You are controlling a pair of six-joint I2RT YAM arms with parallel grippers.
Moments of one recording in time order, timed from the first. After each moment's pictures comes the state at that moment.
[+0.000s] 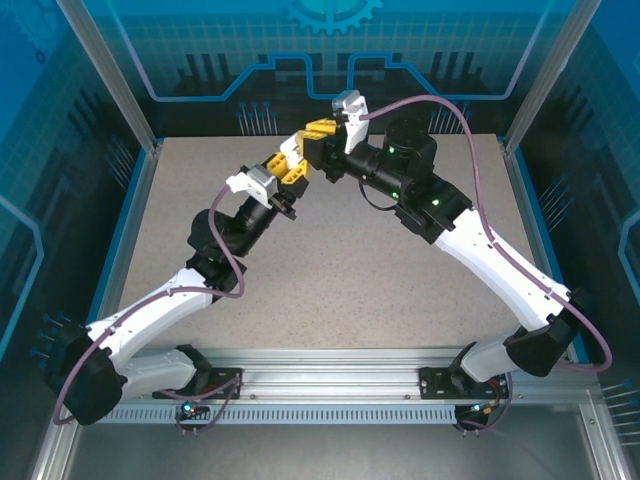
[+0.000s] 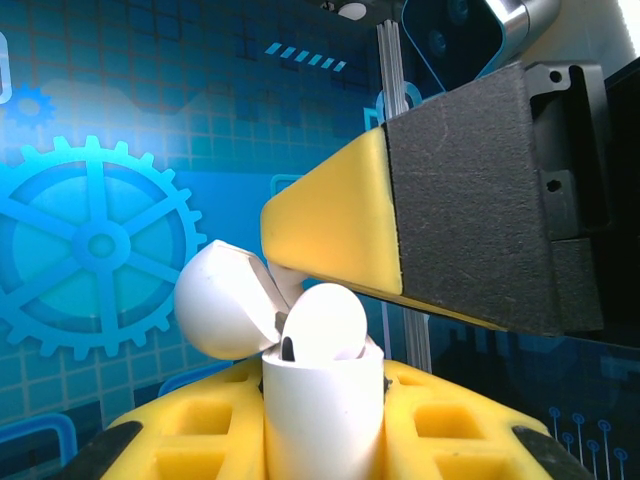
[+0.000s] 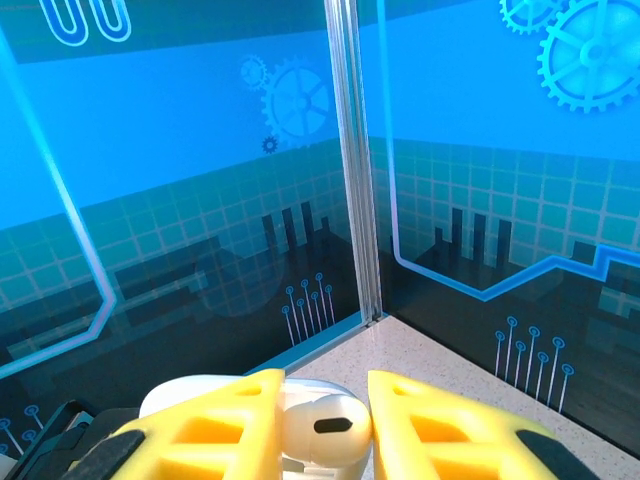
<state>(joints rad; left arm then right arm) -0.61 1.15 0.82 0.81 0.05 0.07 0.73 1.45 1.62 -0.14 -0.18 0.13</state>
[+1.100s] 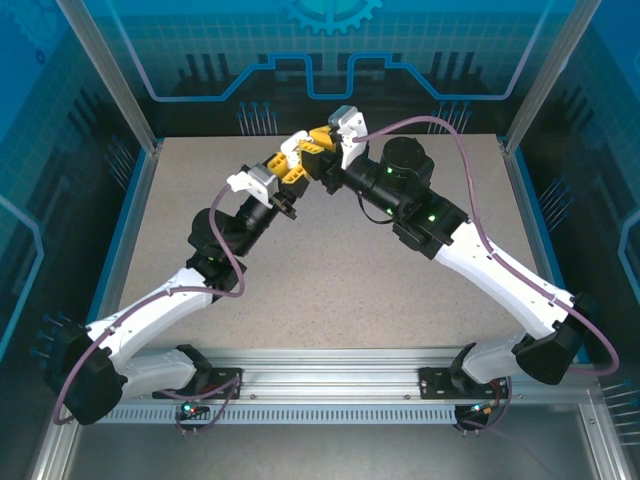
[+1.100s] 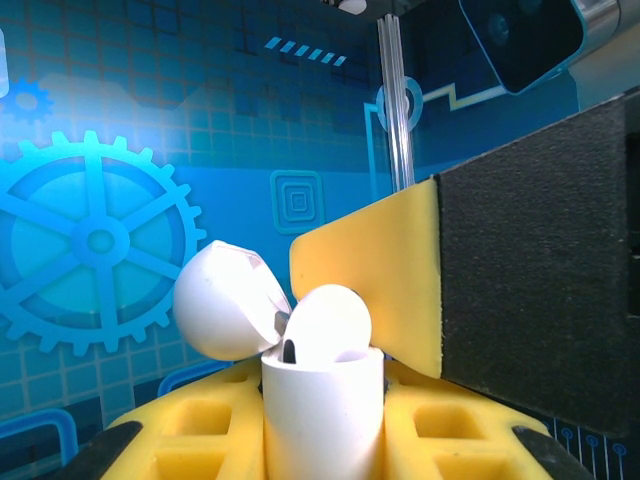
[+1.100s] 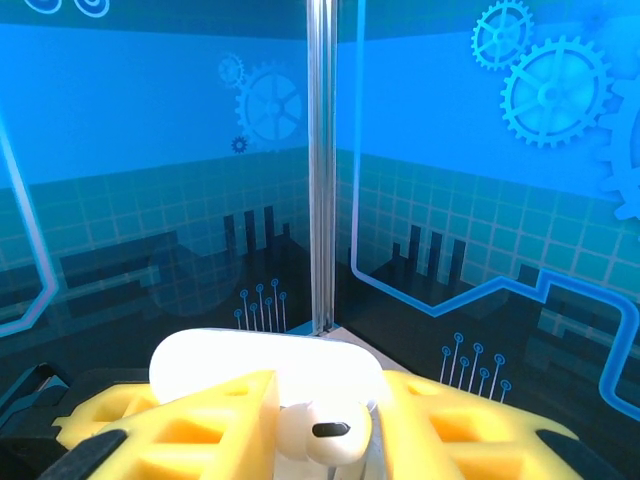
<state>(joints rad) -0.61 1.15 0.82 0.79 0.05 0.07 0.79 1.39 1.49 -0.04 -0.05 -0.01</state>
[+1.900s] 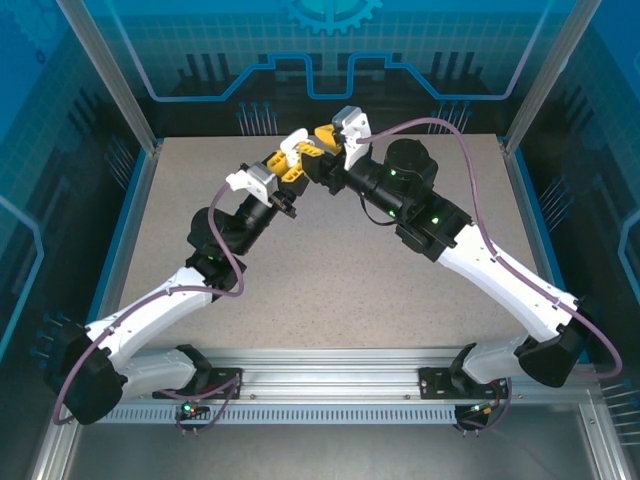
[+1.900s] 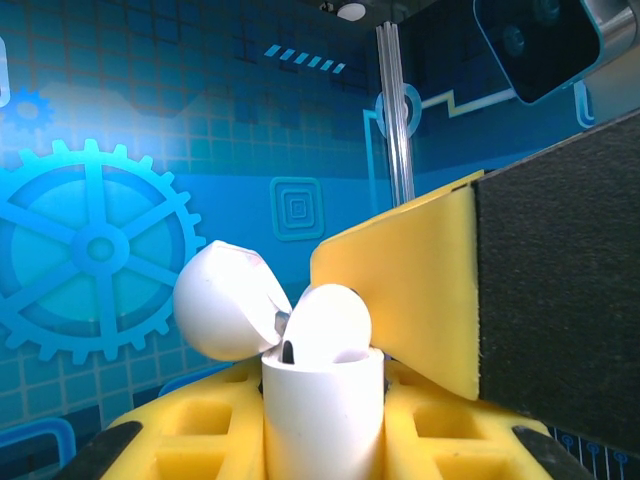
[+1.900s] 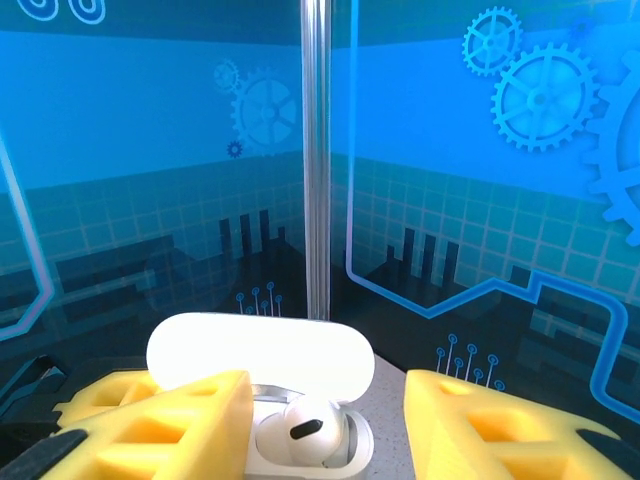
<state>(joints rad) -0.61 1.15 0.84 0.79 0.06 0.07 0.79 1.37 1.48 -0.04 -0.03 0.00</state>
